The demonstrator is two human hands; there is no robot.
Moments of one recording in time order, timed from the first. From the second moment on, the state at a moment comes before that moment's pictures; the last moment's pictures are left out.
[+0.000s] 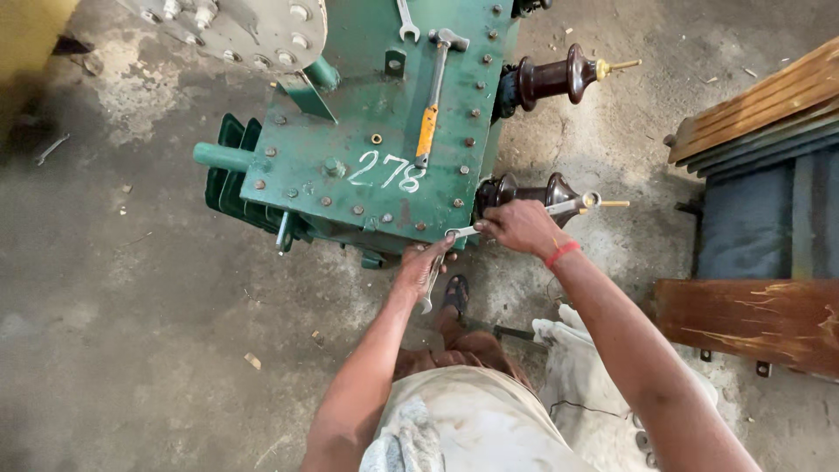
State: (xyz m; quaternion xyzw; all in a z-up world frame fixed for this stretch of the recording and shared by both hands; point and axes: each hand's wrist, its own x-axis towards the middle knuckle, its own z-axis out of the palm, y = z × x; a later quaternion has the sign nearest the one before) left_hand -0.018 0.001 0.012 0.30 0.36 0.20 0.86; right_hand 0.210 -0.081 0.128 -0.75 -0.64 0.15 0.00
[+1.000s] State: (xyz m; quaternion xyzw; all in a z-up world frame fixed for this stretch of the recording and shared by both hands) left_hand 0.003 -0.009 0.006 0.26 0.38 0.28 0.84; right_hand 0.054 -0.146 0.074 -0.86 -0.28 0.22 0.37
